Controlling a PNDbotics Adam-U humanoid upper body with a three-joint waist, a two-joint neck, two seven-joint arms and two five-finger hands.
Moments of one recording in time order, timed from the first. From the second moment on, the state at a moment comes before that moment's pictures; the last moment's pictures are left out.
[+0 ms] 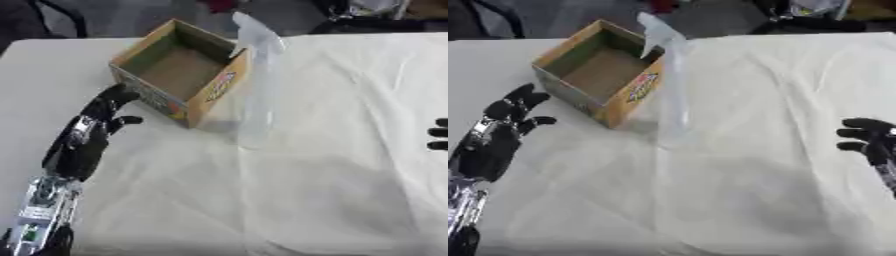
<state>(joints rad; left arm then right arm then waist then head) -0.04 0.19 0.11 -1.80 0.19 -0.19 -0.44 -0.21 -0.26 -0.20 -1.69 -0.15 -0.26 0.69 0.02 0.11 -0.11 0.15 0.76</state>
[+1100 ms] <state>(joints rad) -0.06 0.18 0.08 -1.80 0.20 -0.18 -0.47 -0.74 -0.34 -0.02 -1.22 -0.07 -0.39 0.62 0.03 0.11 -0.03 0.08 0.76</state>
